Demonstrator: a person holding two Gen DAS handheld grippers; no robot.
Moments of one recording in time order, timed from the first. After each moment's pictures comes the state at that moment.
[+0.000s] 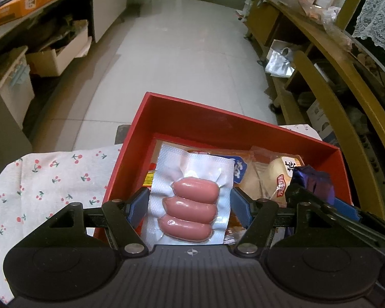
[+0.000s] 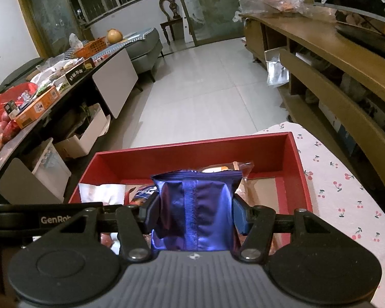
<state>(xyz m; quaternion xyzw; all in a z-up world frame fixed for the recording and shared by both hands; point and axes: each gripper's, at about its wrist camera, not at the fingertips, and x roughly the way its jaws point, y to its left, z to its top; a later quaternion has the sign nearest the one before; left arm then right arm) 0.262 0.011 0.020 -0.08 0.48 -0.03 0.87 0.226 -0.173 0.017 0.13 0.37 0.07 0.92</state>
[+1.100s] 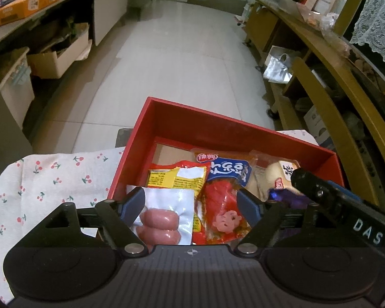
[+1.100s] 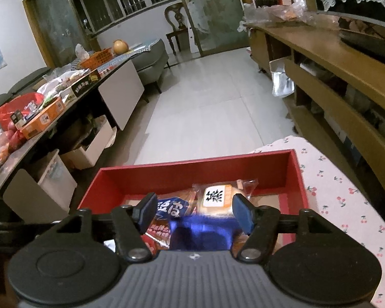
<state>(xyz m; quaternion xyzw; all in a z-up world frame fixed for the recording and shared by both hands) 0.255 0.015 0.027 -0.09 0.46 -0.03 0.88 0.231 -0.183 0.025 0.14 0.34 0.08 0.93</state>
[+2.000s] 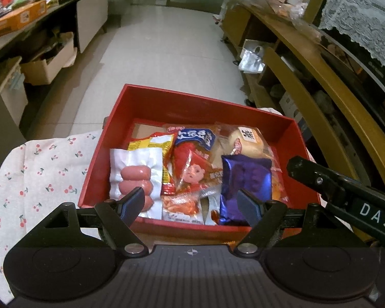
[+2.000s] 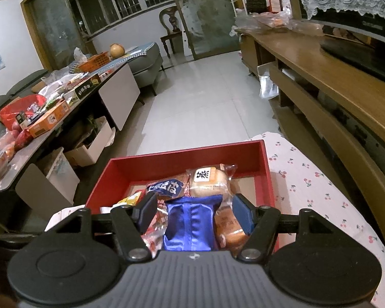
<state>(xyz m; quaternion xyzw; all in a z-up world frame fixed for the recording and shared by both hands) 0.195 -0.012 0.043 -0.06 0.45 -0.07 0.89 0.164 -0.198 0.055 0.13 0.34 0.07 0.93</state>
